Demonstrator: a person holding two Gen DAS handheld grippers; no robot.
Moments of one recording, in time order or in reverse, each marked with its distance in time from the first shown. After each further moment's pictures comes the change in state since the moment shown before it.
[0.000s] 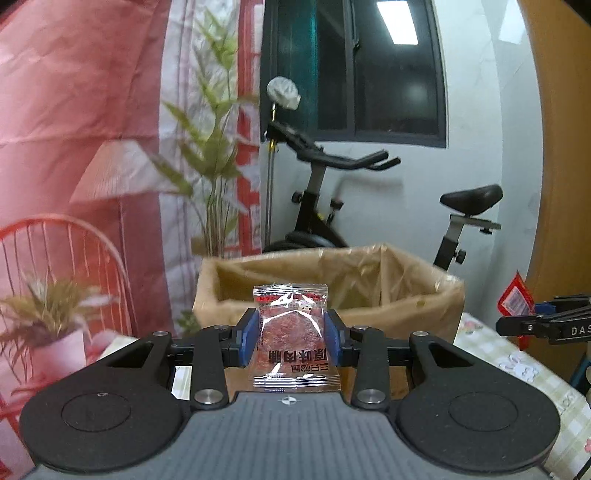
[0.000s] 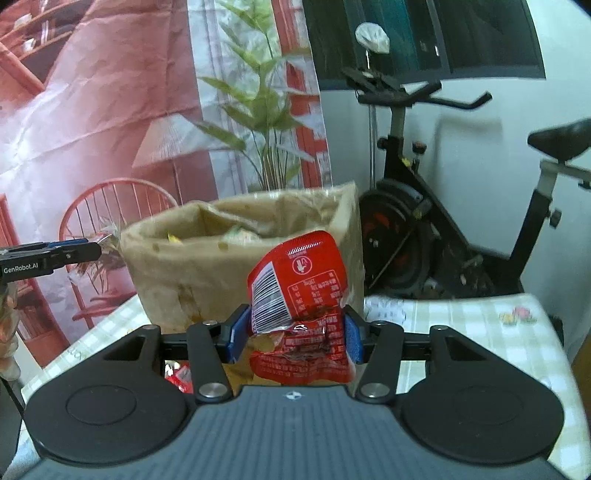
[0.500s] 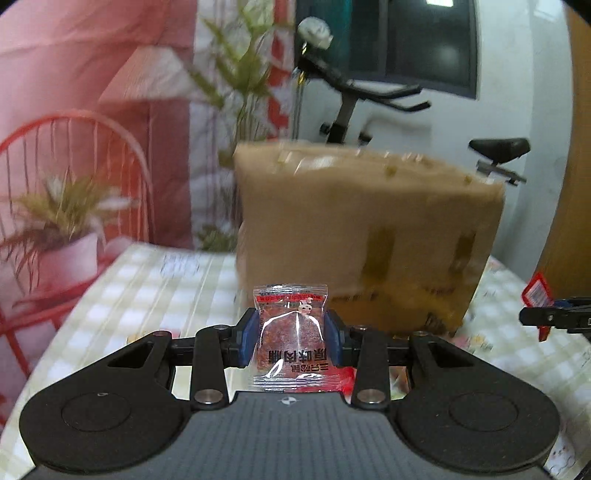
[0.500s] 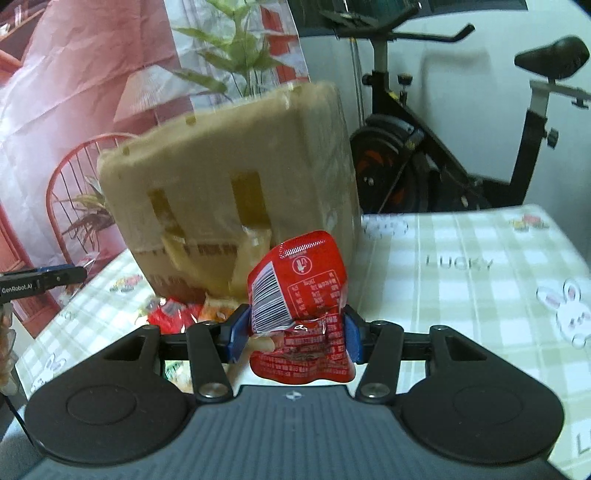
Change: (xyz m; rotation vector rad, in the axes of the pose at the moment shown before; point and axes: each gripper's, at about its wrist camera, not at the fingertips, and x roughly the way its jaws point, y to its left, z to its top) left arm 0.004 0.028 -0.086 -0.074 0.174 0.041; right arm 0.024 -0.011 -0.083 0.086 0.124 -0.007
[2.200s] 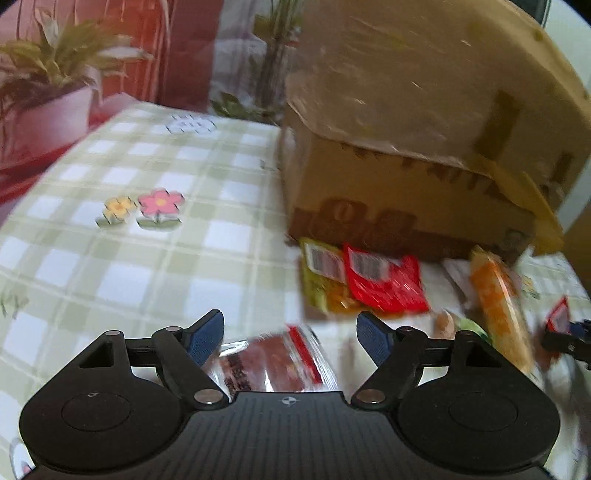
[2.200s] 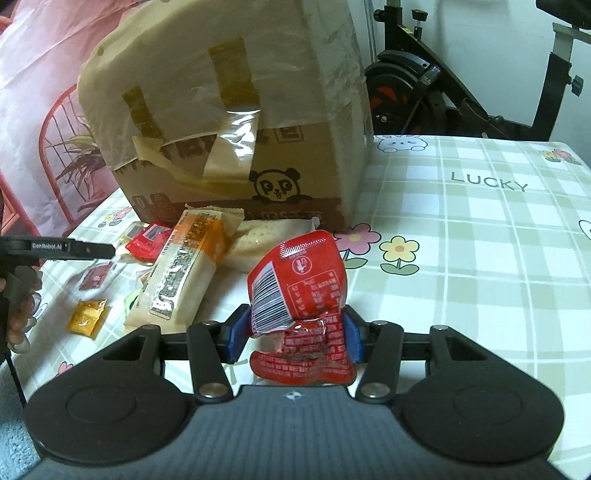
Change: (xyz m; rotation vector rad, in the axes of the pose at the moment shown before) left arm 0.093 0.055 -0.077 -0.185 0.340 -0.035; right arm 0.057 -0.012 -0.058 0.001 0.194 0.043
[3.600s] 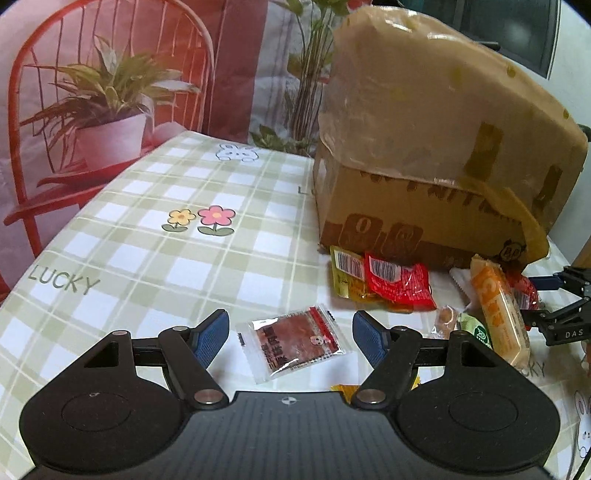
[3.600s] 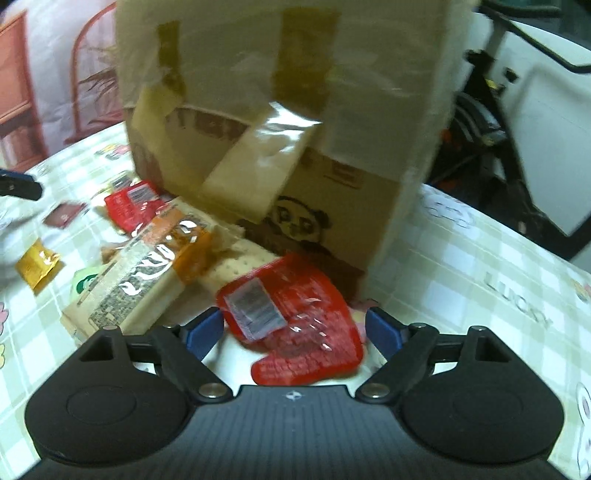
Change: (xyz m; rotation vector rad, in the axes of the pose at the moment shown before) left arm -0.050 -0.006 -0.022 -0.022 -0.120 0.147; right arm 0.059 0.018 0.039 -0.423 0.083 -0.020
